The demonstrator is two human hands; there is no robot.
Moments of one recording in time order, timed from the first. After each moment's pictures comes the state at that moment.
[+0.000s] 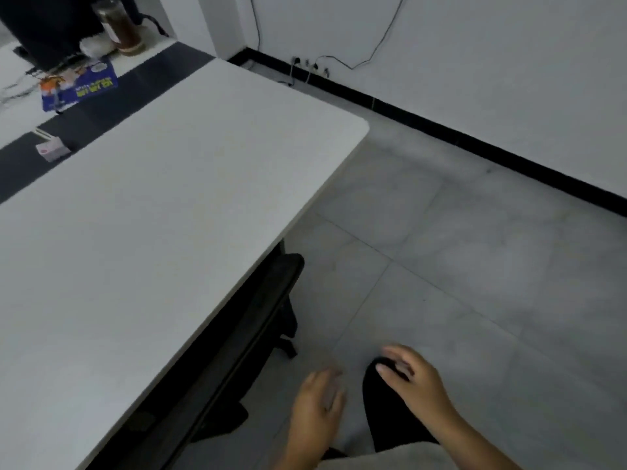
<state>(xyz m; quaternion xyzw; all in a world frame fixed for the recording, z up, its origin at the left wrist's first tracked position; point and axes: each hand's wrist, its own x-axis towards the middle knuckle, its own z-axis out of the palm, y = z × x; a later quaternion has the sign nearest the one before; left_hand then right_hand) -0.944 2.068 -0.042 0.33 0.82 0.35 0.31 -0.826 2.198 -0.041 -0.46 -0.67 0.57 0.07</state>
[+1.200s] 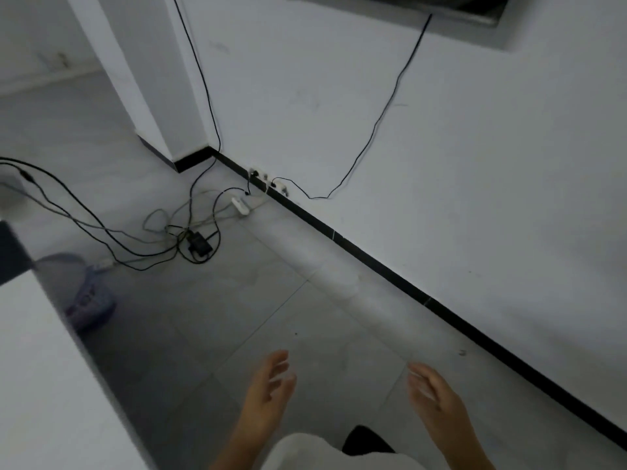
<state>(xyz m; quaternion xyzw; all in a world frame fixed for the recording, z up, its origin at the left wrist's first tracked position) -1.237 2.783 -0.015 0.20 0.76 0.54 0.31 -1.050 2.941 0.028 -0.50 -0.63 0.58 0.11</state>
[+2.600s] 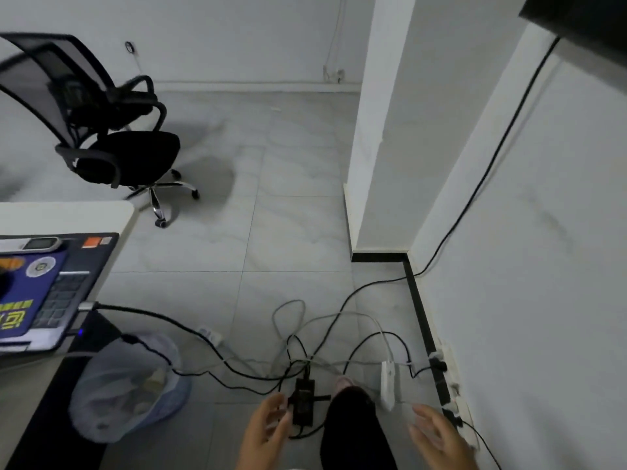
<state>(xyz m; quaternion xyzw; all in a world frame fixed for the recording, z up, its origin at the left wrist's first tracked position) -2.061 3.000 -0.045 -0.23 0.74 0.62 0.14 -2.055 3.250 -0.015 -0.25 -0.76 0.57 -0.16</state>
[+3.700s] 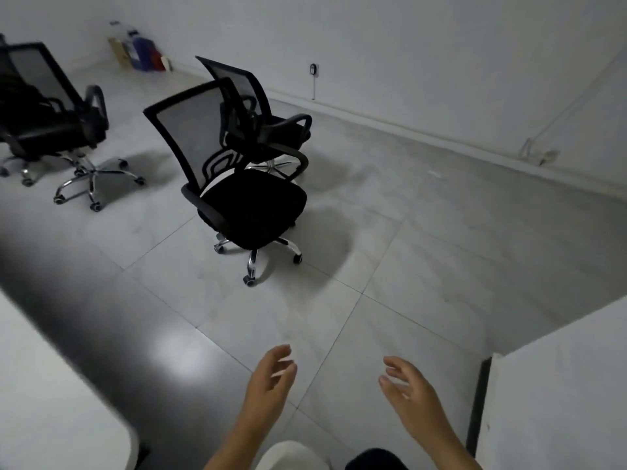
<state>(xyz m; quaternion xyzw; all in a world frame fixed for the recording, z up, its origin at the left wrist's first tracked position) -2.711 2.748 0.001 -0.33 0.72 0.60 -0.12 -2.826 2.940 0.016 0.12 -0.81 0.50 -0.28</state>
